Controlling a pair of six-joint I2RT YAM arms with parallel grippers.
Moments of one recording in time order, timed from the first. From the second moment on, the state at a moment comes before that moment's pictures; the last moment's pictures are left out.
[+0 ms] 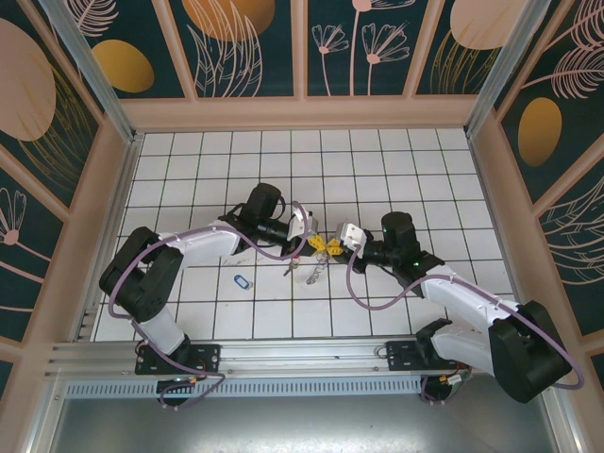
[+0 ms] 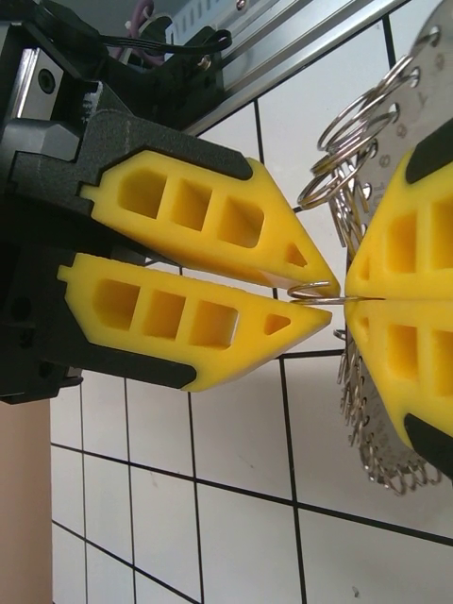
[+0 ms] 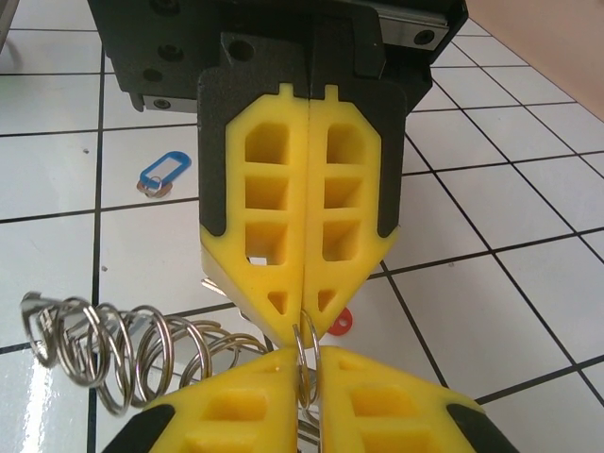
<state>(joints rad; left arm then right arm) -0.64 1.70 0.93 0.09 0.98 0.53 0.52 1.10 0.45 0.16 -0.65 -0.52</state>
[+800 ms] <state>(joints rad) -0.64 1.70 0.93 0.10 1.00 0.52 0.50 1.10 0.43 0.22 -0.70 -0.49</state>
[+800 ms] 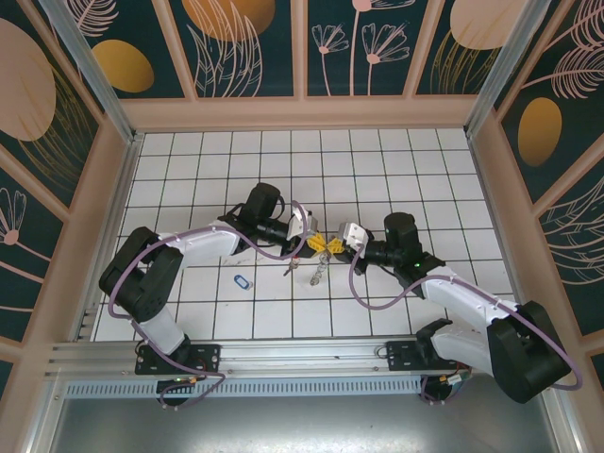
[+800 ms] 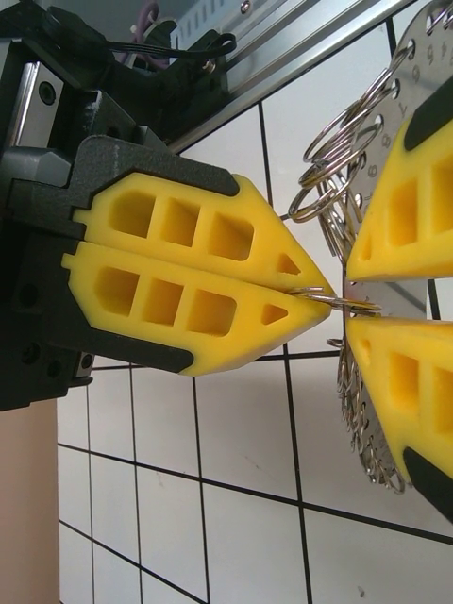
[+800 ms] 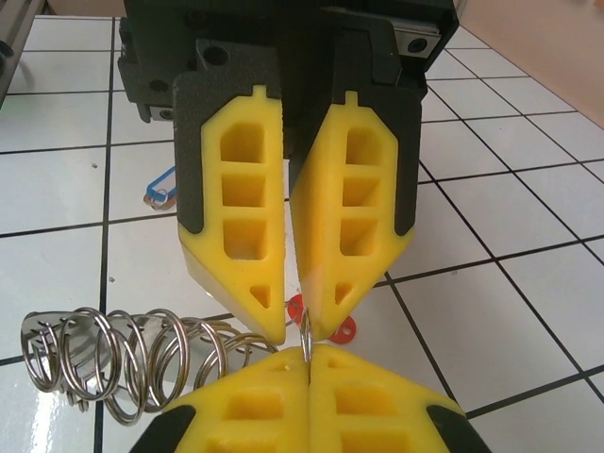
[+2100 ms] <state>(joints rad) -0.64 1.70 0.95 0.09 1.01 0.53 0.49 1.10 0.40 0.29 -0.72 -0.44</state>
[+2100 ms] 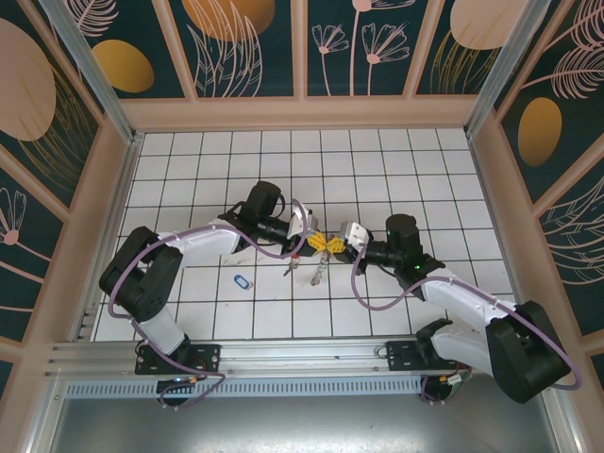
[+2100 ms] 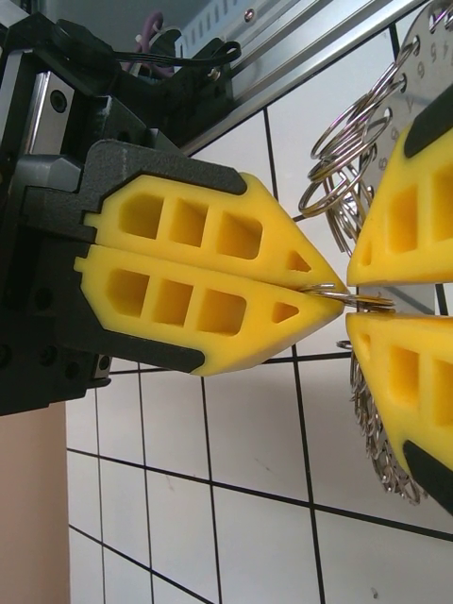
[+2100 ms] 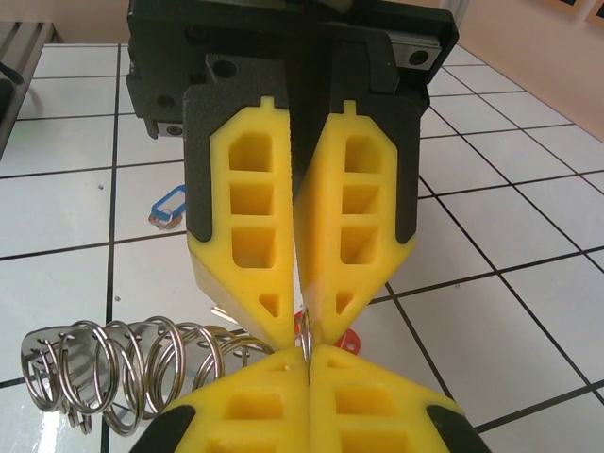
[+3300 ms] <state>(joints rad) -0.64 1.51 0.81 0.26 0.69 0.52 0.49 0.99 0.41 0.20 -0.59 -0.45</state>
